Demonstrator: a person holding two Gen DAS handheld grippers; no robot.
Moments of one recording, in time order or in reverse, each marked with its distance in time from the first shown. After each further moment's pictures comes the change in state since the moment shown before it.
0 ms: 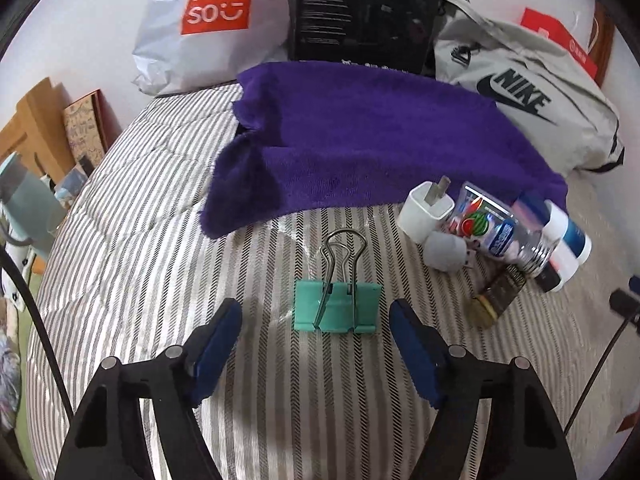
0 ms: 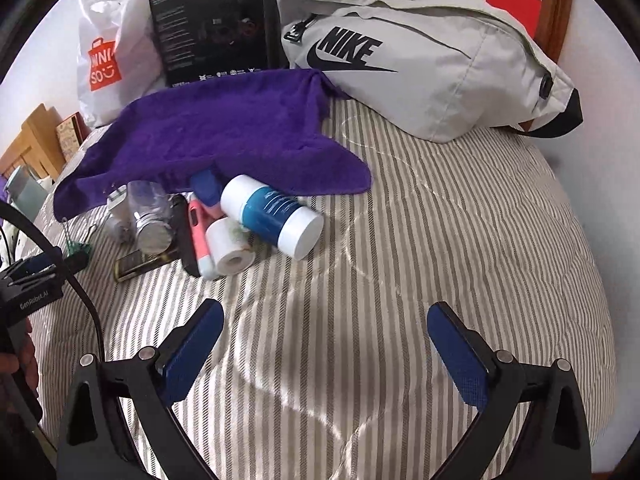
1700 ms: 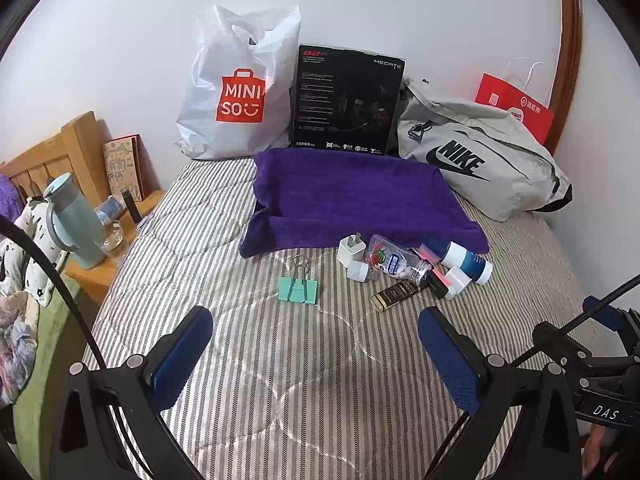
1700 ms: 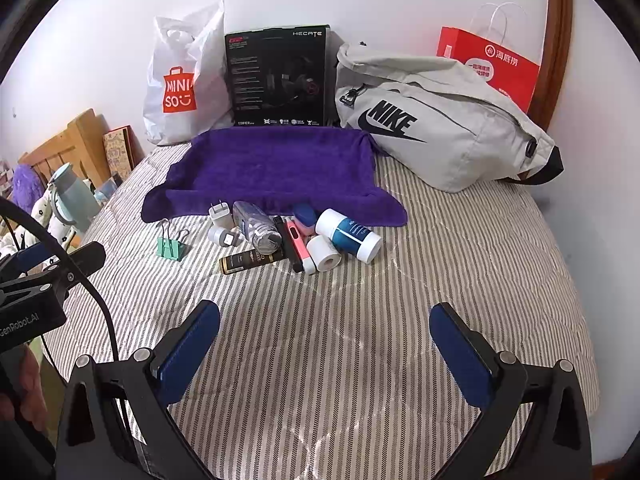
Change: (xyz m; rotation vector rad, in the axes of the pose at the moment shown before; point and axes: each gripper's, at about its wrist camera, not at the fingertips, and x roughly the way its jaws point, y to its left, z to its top) left arm -0.157 -0.024 -0.024 -0.058 -0.187 0.007; right arm -0.112 0.055 -0.035 -0.067 -0.162 0.049
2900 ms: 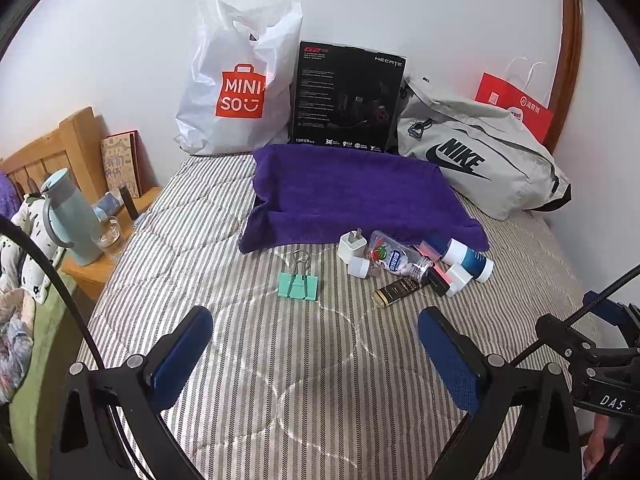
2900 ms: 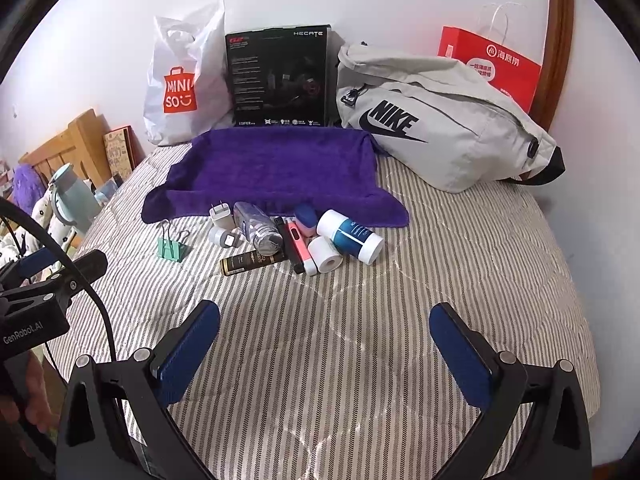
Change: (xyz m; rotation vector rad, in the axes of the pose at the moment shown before) left arm 0.004 0.006 -0.004 -0.009 -0.001 -0.016; right arm 0.002 0.001 0.002 -0.001 -0.003 0.003
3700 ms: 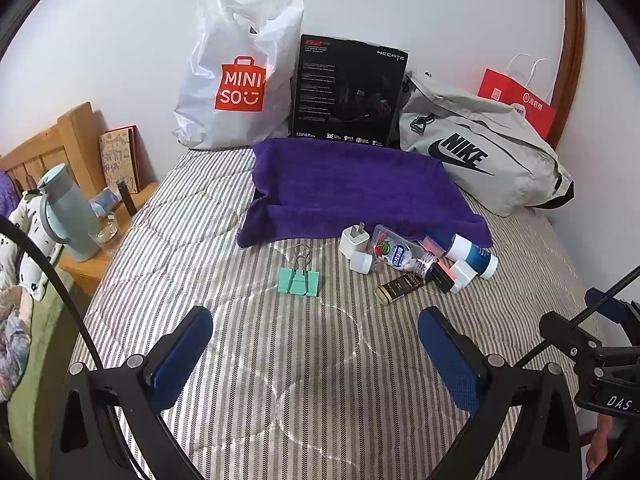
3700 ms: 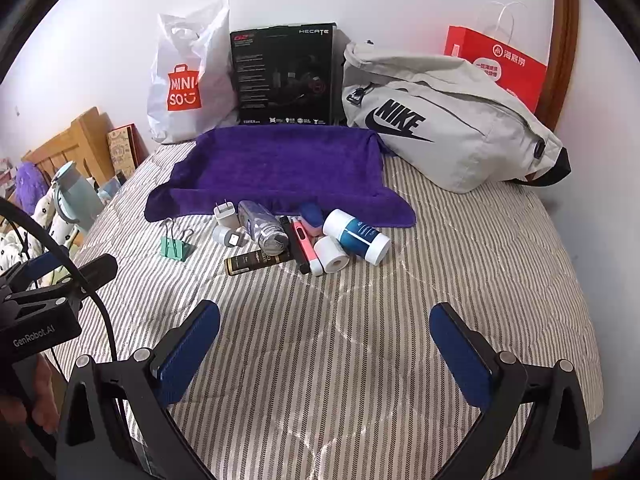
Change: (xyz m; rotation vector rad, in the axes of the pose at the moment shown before) left arm 0.009 0.000 -0.002 -0.003 0.017 0.000; right arm 0.005 0.004 0.000 -0.007 0.003 0.013
